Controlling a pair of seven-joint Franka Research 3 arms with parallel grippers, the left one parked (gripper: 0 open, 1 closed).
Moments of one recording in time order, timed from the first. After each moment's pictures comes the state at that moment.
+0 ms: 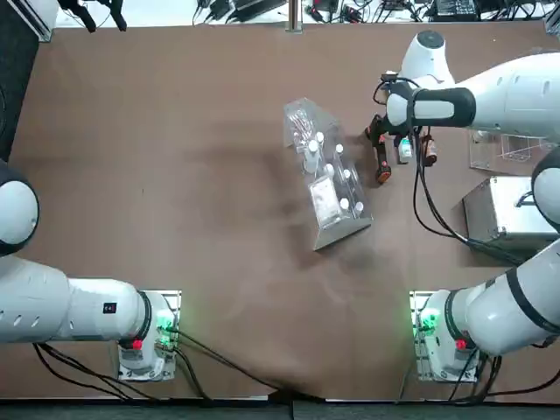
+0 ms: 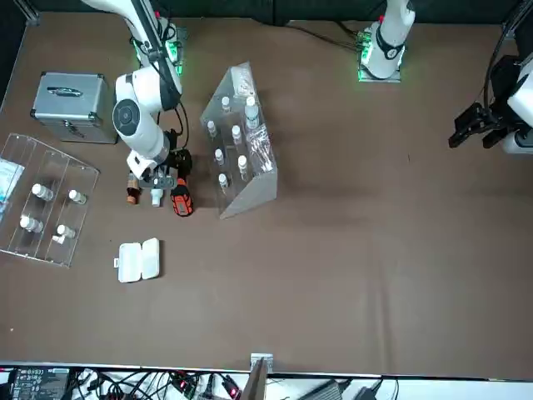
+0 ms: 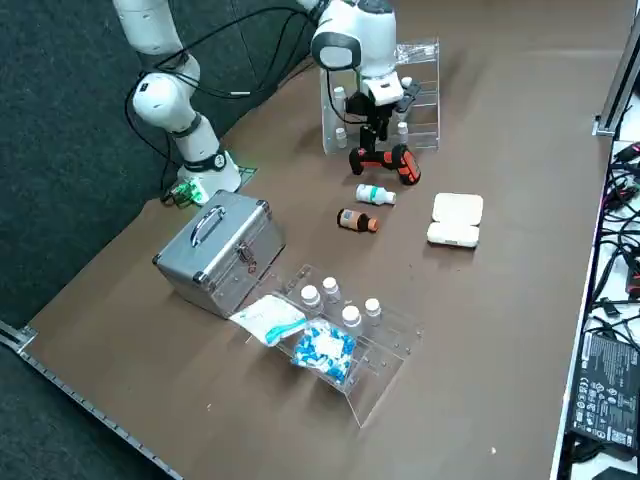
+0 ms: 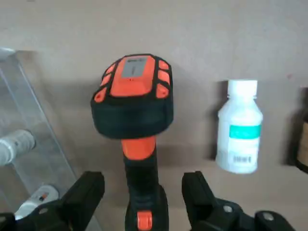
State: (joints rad) arm 0.39 0.19 -0.05 -2.29 0.09 2.40 0.28
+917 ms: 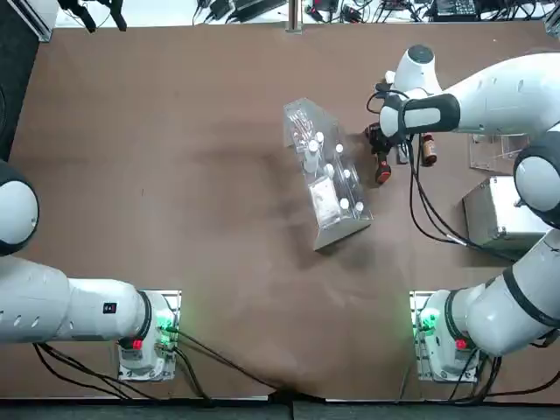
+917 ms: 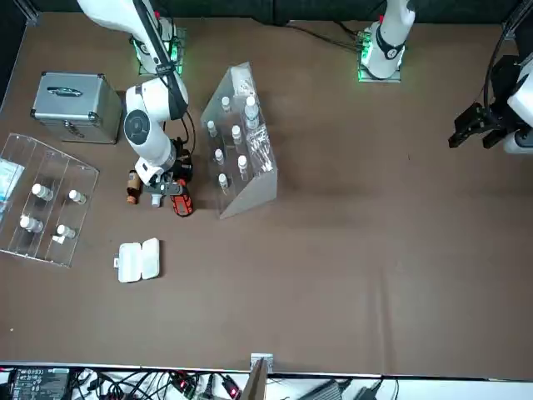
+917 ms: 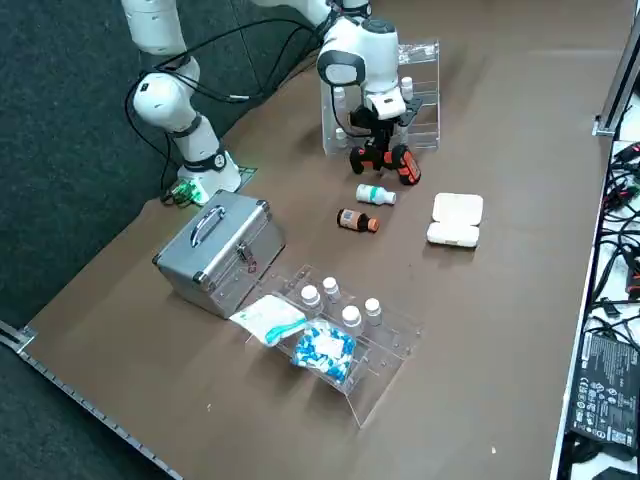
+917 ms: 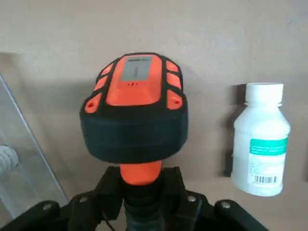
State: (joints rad) arm 0.40 0.28 -0.05 -2.29 0.09 2.50 0.31
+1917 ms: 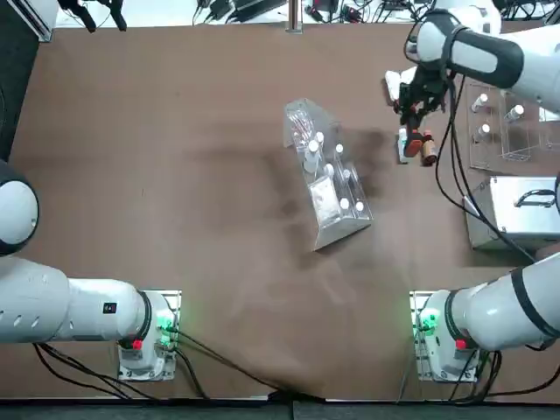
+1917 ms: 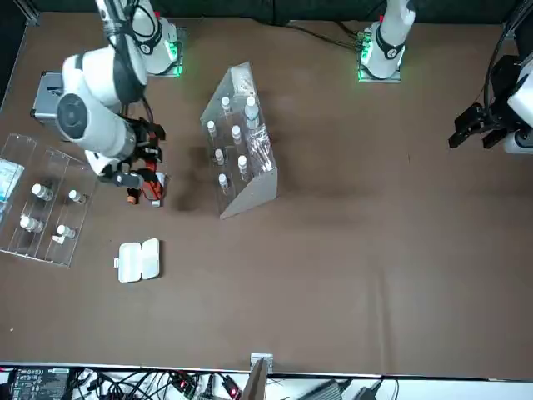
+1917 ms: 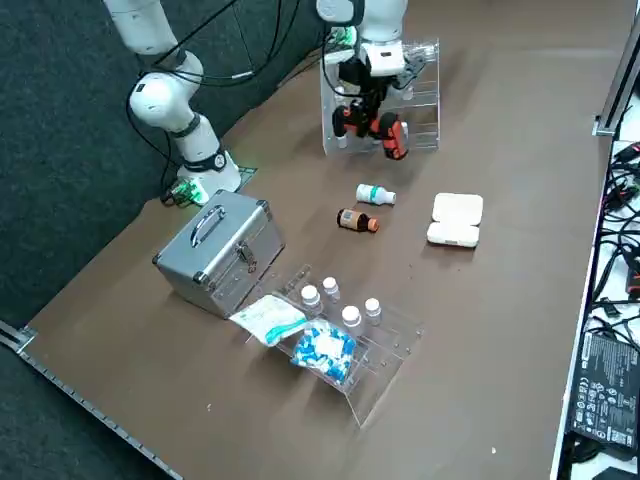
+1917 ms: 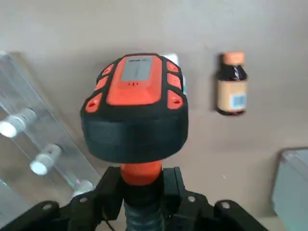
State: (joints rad) arm 0.27 0.09 -0.07 -2.07 0.09 1.90 0.28
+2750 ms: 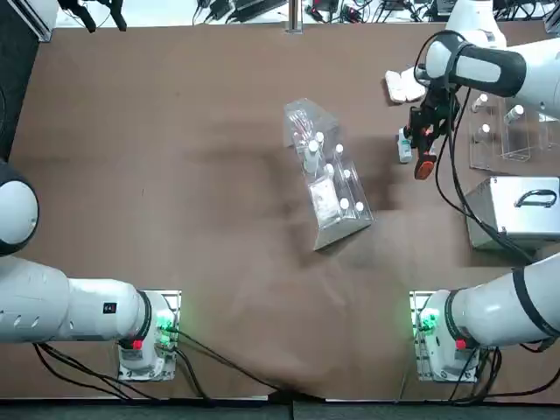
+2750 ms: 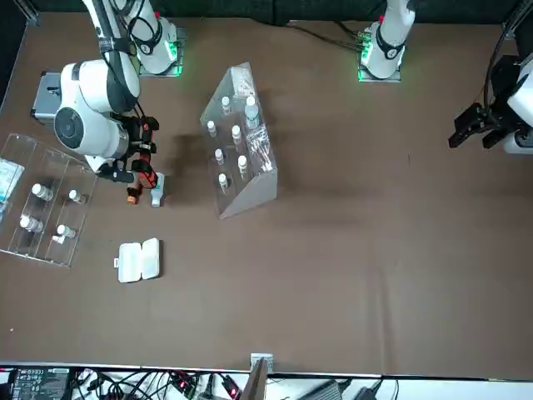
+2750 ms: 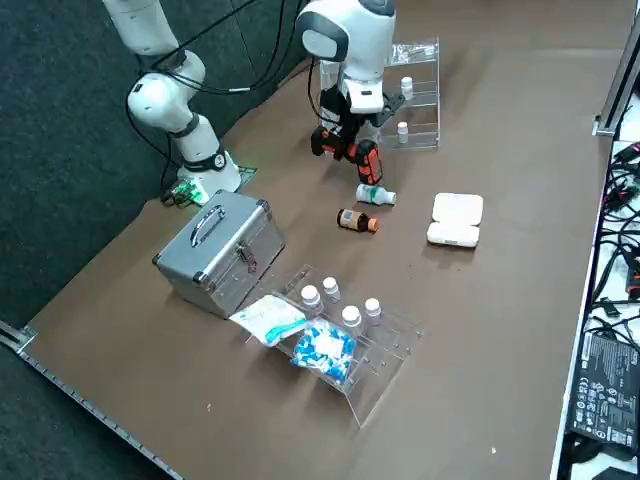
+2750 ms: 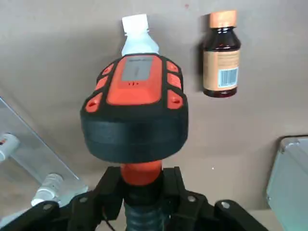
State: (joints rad) arm 0.21 0.09 -0.07 -2.20 0.09 1.94 0.23
